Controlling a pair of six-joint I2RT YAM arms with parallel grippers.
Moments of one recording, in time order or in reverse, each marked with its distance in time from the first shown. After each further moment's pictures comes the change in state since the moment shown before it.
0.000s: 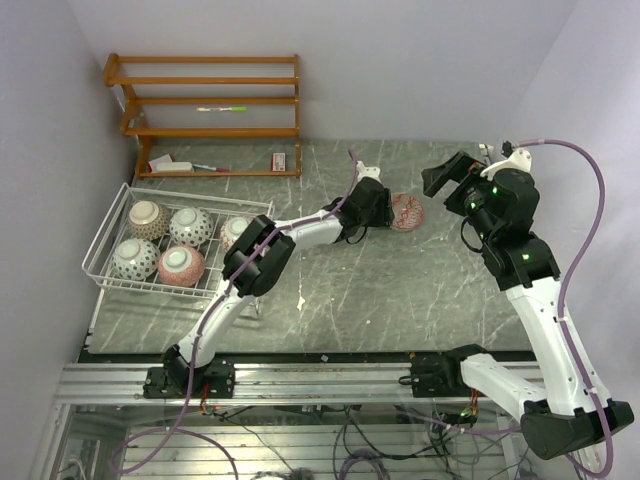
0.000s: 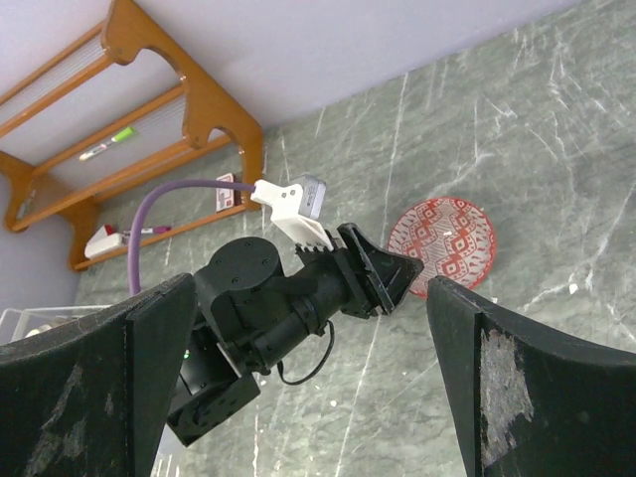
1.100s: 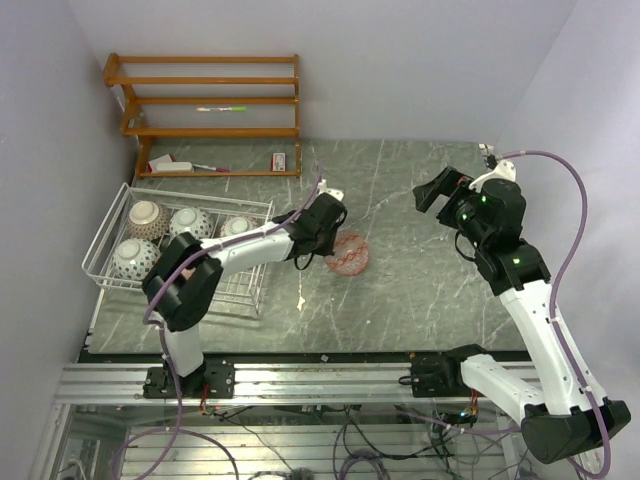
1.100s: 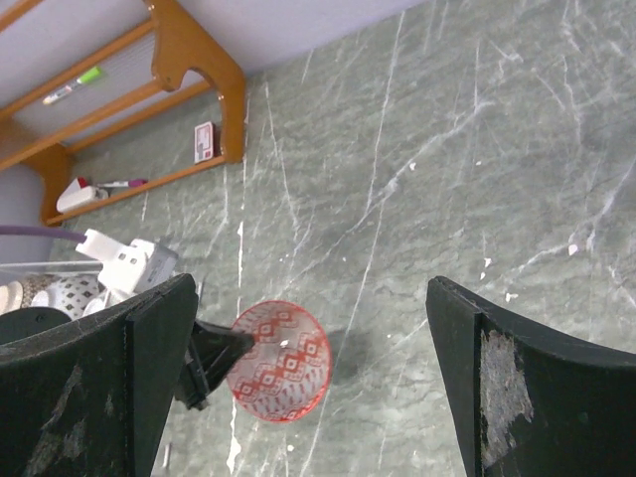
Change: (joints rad) left arm 0.014 -0.577 -0.556 -0.338 -0.100 0.182; right arm 0.000 -0.025 -0.106 0.000 -0.046 -0.017
